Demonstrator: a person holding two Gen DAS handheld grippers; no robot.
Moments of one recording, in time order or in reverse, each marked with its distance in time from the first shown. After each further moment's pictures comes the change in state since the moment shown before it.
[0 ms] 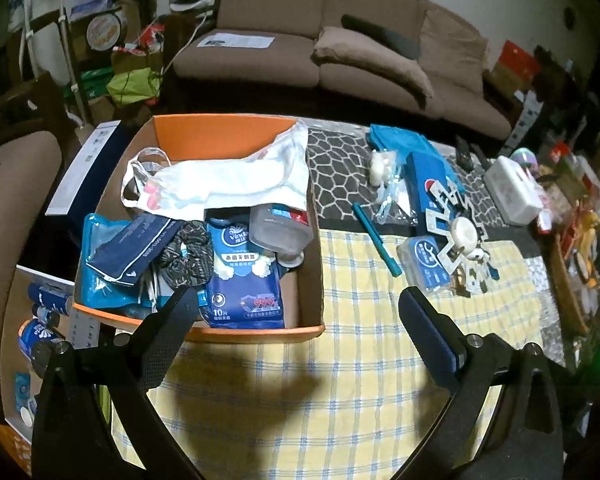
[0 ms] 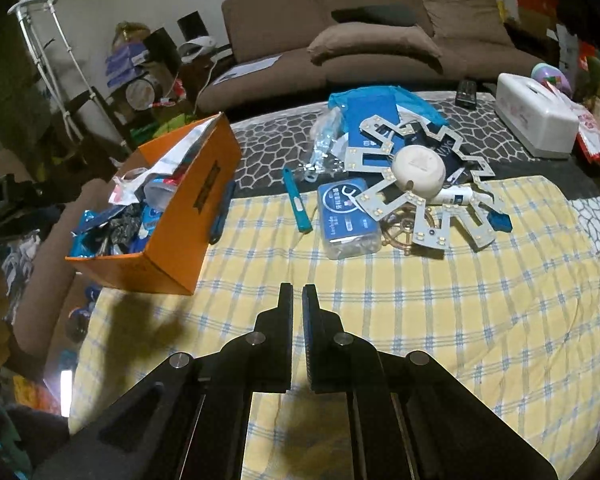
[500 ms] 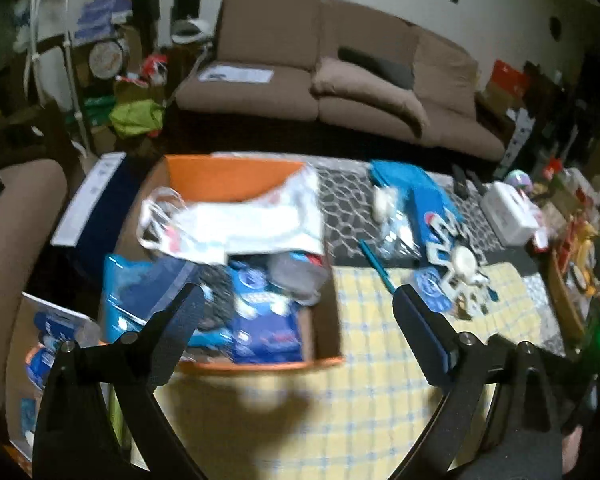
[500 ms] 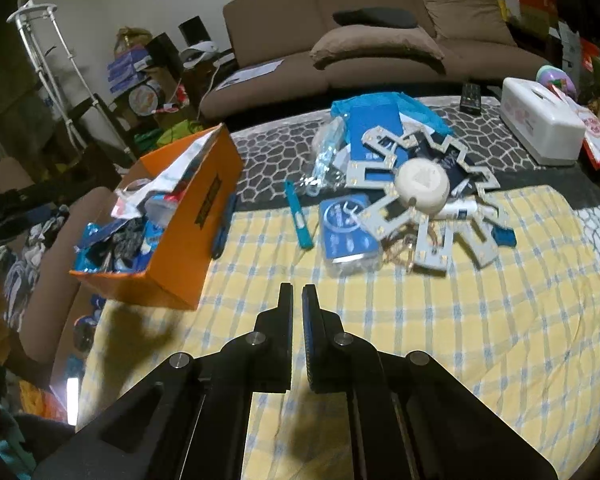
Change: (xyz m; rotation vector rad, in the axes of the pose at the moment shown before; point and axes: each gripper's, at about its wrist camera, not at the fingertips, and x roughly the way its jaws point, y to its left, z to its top) left arm -0.025 0.029 0.019 0.007 -0.131 -0.003; right arm 0.008 -0.010 0.027 0.005 -0.010 0.003
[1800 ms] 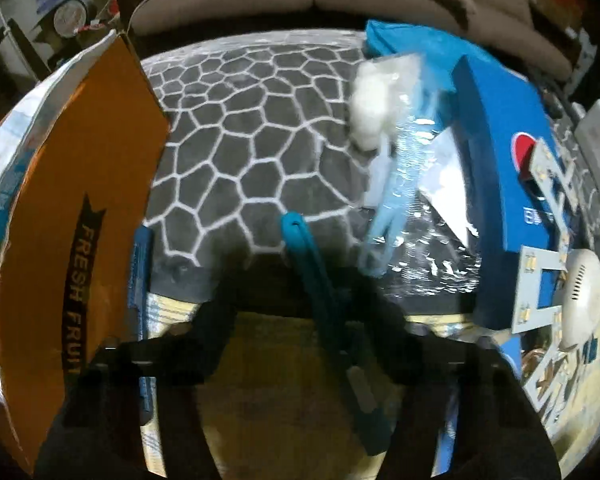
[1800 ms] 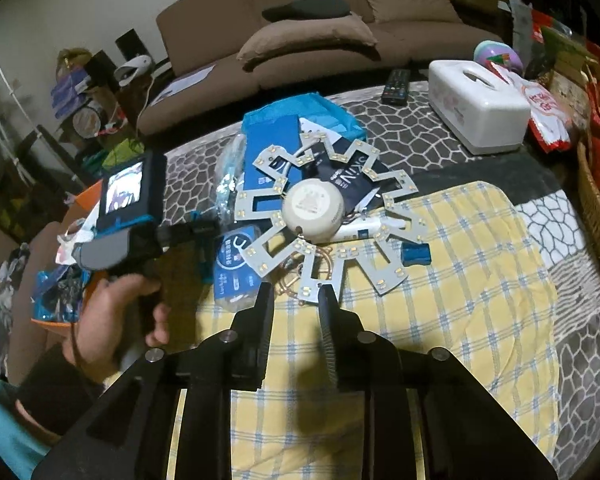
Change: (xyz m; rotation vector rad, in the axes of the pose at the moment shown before) left arm 0.294 -0.161 -0.013 0.044 0.329 0.172; right arm -0.012 -0.086 0.029 0.146 0.038 -0.119
